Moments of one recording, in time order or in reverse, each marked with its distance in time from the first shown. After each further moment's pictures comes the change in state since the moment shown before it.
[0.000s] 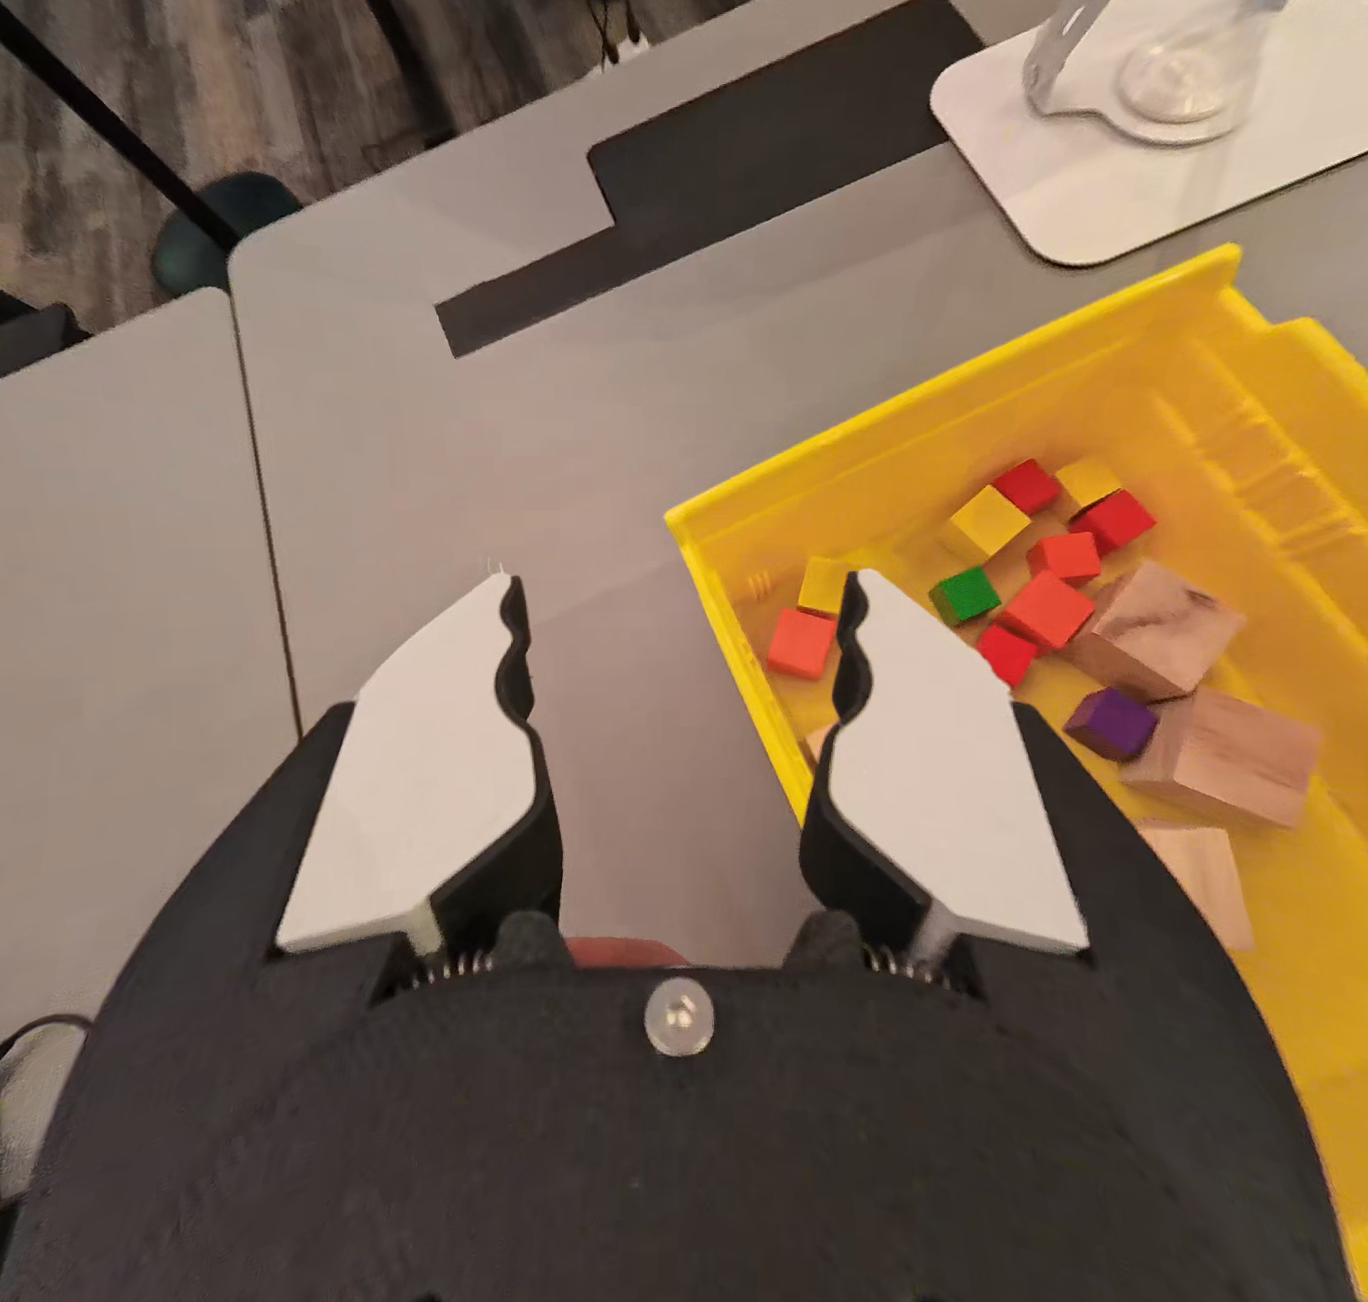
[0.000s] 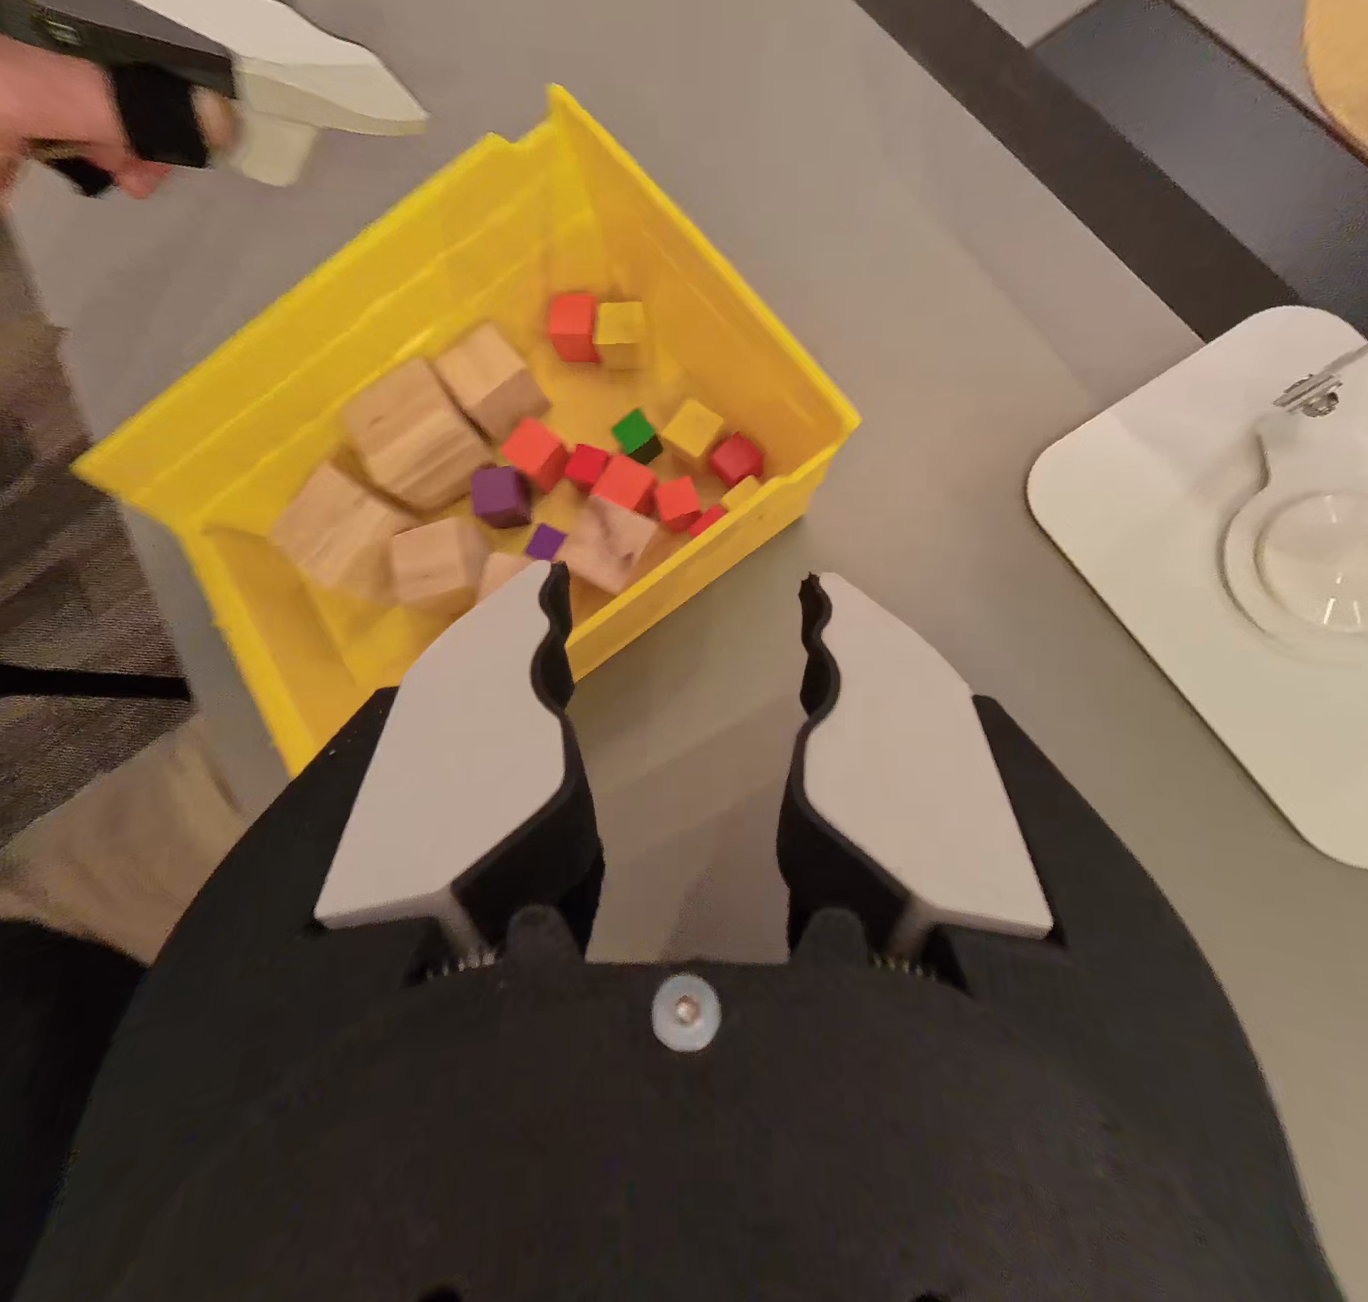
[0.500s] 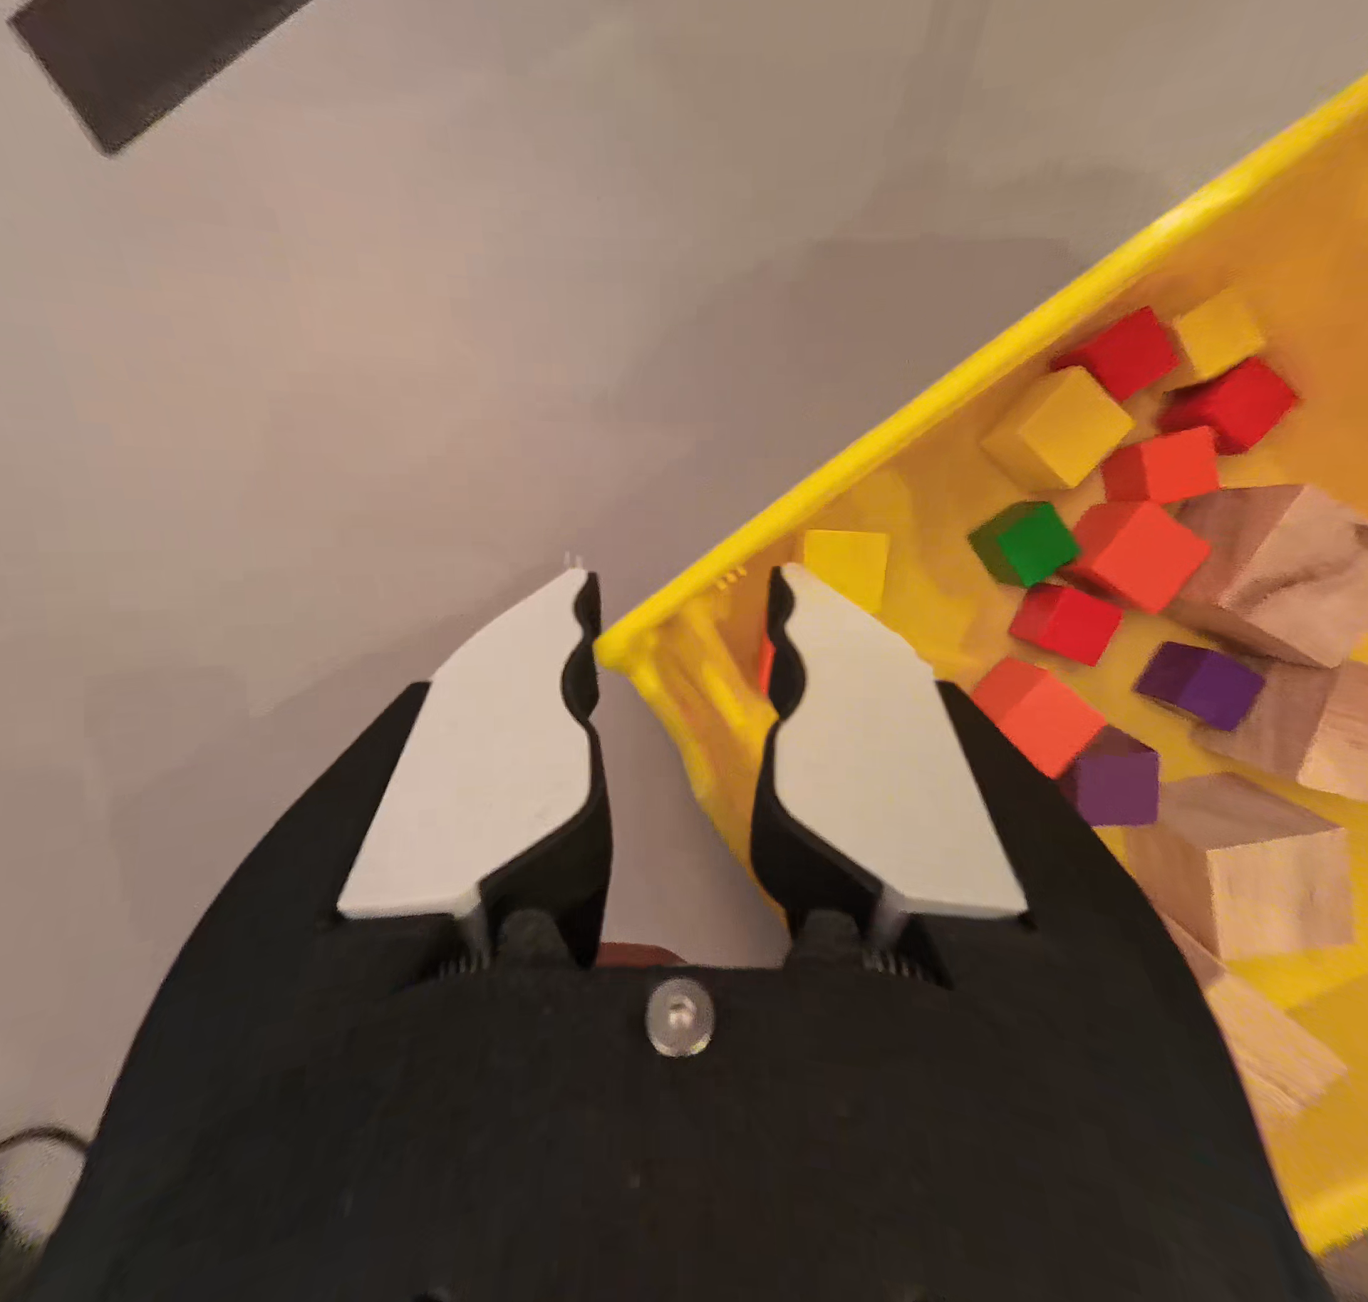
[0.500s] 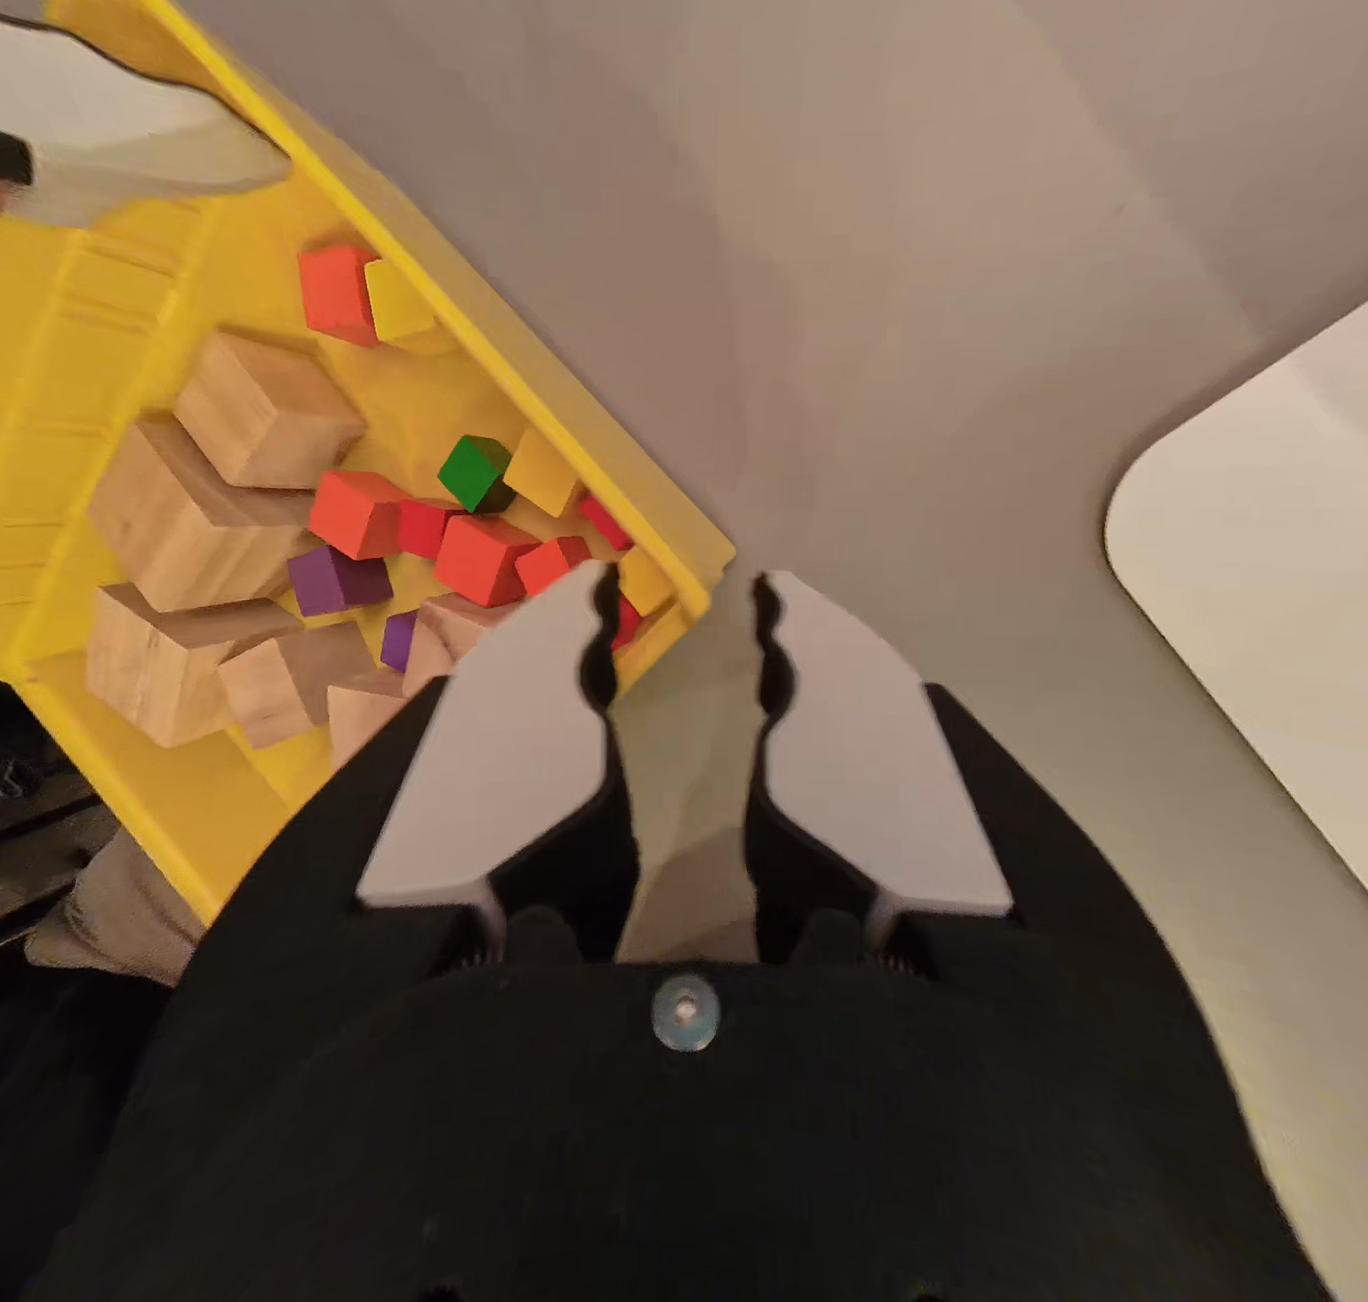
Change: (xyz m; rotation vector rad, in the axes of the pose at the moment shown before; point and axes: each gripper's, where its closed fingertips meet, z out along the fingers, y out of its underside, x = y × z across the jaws) left arm 0.011 0.040 0.087 -0.396 0.196 0.068; right arm 0.048 0.004 0.113 -0.323 -0.049 0.171
